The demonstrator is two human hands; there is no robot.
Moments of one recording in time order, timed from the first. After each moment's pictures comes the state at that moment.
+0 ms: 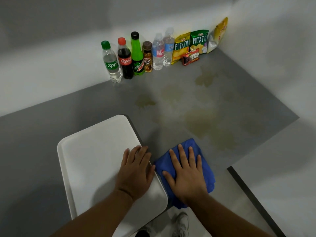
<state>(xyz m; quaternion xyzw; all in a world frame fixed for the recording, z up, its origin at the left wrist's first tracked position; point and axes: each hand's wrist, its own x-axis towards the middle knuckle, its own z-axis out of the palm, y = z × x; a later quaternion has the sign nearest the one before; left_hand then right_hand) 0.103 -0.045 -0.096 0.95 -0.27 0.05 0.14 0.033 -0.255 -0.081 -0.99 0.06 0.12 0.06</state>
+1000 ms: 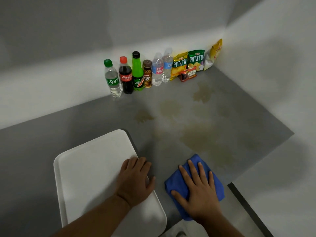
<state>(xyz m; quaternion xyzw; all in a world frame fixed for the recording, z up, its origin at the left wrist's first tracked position) 0.134 -0.050 -0.080 0.95 -0.29 0.07 0.12 0.019 -0.291 -0.084 -0.99 0.08 0.08 0.09</state>
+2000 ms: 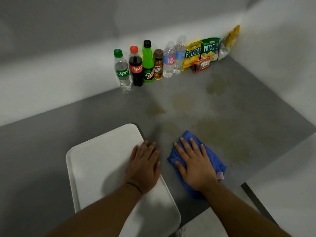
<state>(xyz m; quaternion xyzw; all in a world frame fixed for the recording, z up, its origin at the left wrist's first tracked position) 0.159 -0.043 -0.087 0.95 -0.28 0.05 0.14 0.108 -0.277 -0.080 -0.99 -0.01 0.09 0.08</state>
